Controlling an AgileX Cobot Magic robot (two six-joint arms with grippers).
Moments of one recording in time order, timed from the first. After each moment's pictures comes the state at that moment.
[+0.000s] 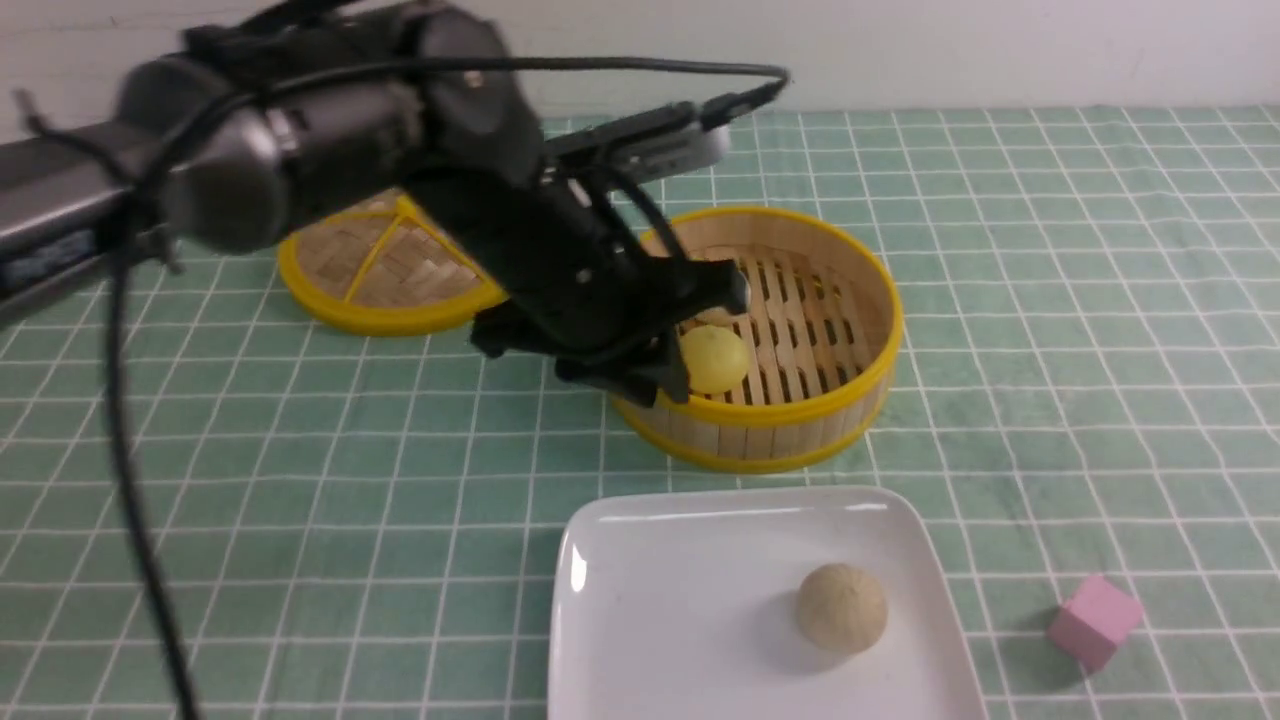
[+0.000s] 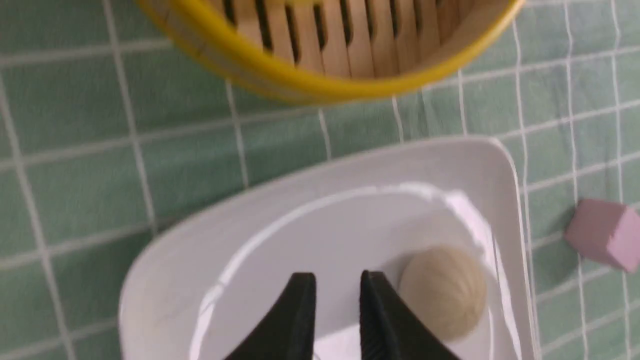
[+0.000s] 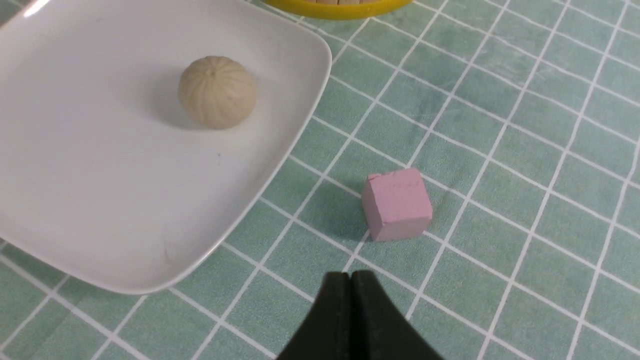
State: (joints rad) right arm 0.59 0.38 -0.46 -0.09 0.82 0.08; left arm -0.56 1.84 -1.55 -0.29 0.92 -0.26
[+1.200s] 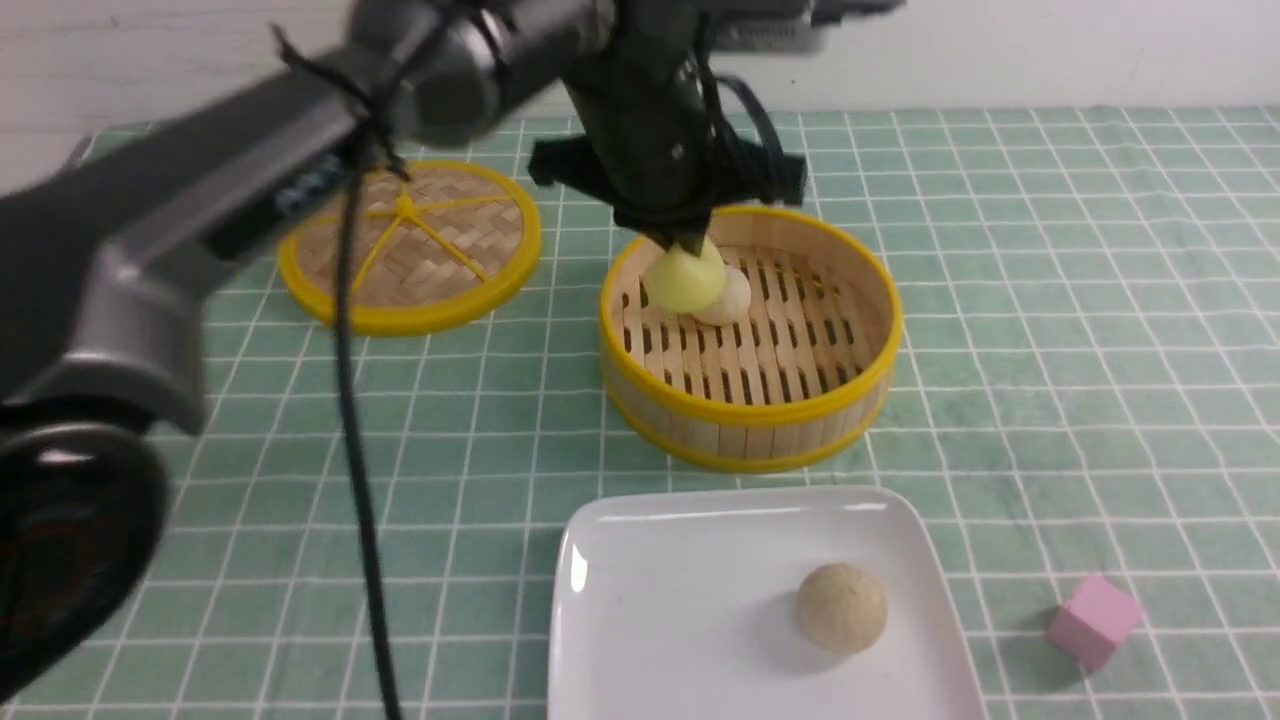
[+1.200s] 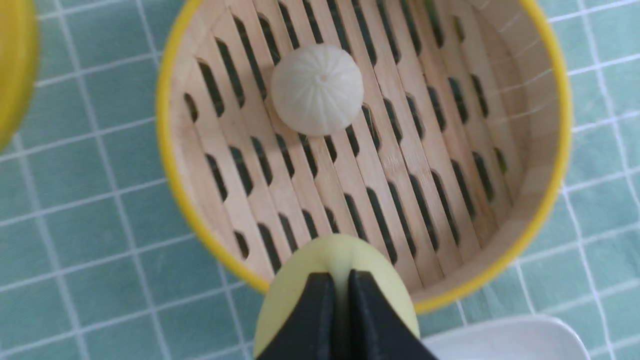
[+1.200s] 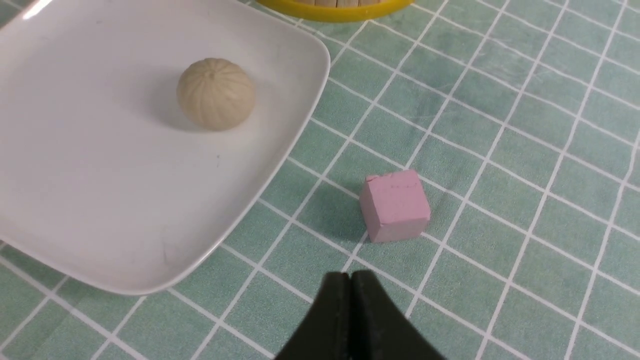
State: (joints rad) right arm 0.59 0.37 -0.46 -0.09 0.82 0.08; left arm -0.63 1.96 -2.02 0.07 1.15 -0.32
